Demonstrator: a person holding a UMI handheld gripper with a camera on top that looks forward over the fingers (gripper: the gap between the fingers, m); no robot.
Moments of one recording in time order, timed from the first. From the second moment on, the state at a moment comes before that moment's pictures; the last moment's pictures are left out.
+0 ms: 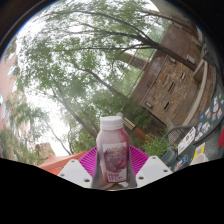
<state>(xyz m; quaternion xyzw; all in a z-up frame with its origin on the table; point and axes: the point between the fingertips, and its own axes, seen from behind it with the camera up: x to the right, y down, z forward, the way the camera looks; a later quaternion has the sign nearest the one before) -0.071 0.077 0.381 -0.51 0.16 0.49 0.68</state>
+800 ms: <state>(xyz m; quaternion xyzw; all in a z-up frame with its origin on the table) 0.217 0.156 0.043 -0.75 0.09 -0.04 0.65</state>
